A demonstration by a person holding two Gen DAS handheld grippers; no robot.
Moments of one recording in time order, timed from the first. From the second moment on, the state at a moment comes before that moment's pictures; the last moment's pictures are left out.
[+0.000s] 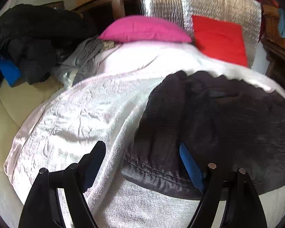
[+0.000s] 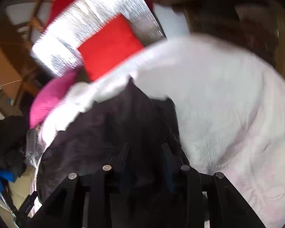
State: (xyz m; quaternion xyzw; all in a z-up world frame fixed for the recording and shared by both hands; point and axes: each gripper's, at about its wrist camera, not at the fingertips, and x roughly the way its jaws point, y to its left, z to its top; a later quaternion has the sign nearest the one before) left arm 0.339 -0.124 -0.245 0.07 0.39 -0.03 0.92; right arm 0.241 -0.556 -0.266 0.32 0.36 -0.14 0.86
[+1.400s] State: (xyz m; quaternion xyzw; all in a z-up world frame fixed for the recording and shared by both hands) left arm 0.300 -0.145 -0.221 0.10 0.34 -0.08 0.93; right arm 0.207 -0.512 -0.264 0.30 0.41 -0.11 0.85
